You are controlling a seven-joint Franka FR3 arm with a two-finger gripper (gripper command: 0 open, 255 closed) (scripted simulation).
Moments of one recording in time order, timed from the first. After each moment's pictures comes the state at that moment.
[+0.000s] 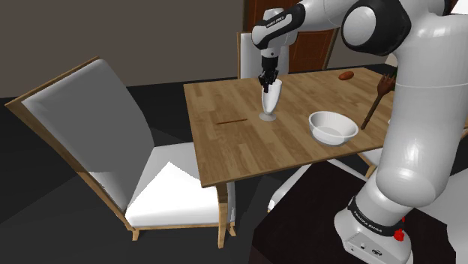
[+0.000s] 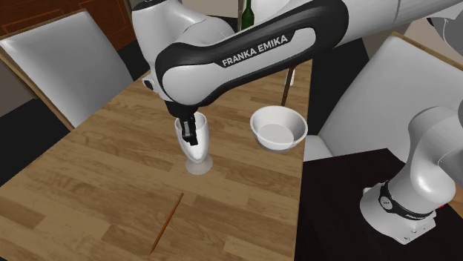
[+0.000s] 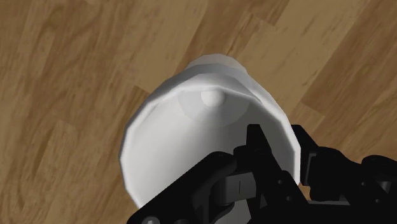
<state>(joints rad) -0.09 0.34 -0.32 -1.68 0.08 1.95 -0.42</state>
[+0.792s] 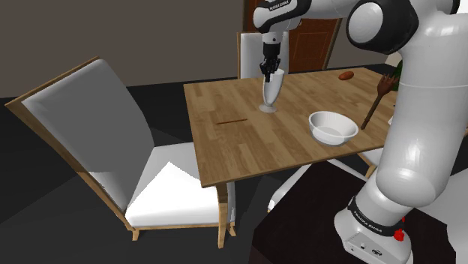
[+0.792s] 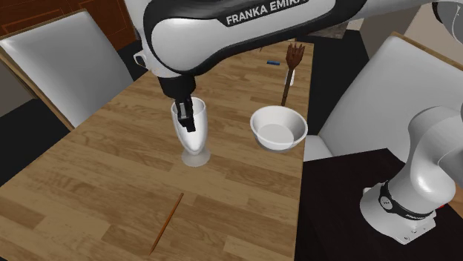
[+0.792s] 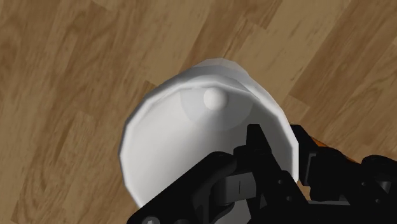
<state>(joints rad) -0.09 0.31 -0.32 -1.58 0.06 1.82 -0.41</state>
